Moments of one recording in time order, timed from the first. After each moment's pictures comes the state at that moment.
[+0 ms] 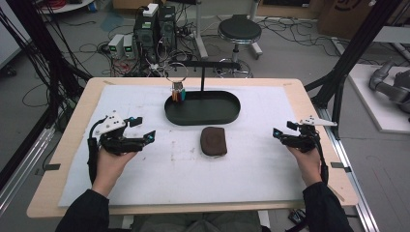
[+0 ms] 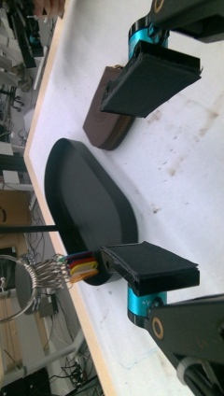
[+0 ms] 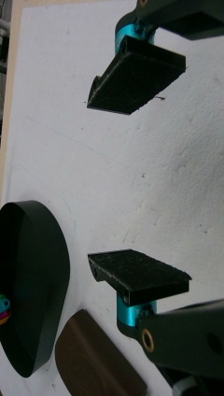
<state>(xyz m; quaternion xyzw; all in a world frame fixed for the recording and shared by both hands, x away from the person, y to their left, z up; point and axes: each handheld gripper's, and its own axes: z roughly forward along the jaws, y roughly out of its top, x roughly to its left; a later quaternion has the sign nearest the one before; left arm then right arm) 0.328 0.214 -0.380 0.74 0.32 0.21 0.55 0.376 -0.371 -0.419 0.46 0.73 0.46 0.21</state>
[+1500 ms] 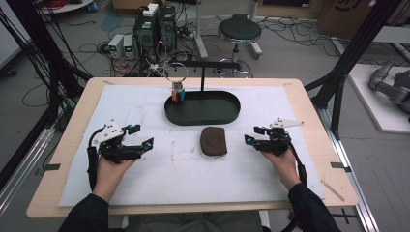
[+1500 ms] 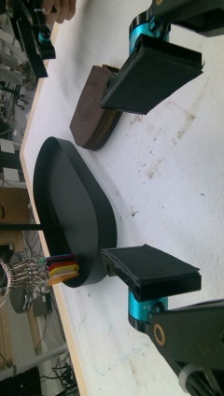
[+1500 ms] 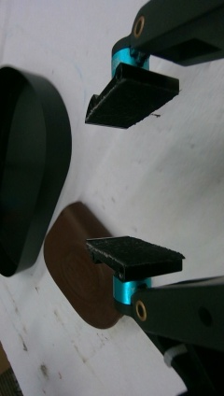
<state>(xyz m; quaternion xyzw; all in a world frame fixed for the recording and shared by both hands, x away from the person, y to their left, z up) 0.320 0.220 -0.402 0.73 0.33 0.21 0.56 0.373 -0.287 -0.425 0.38 0.78 0.48 0.13</state>
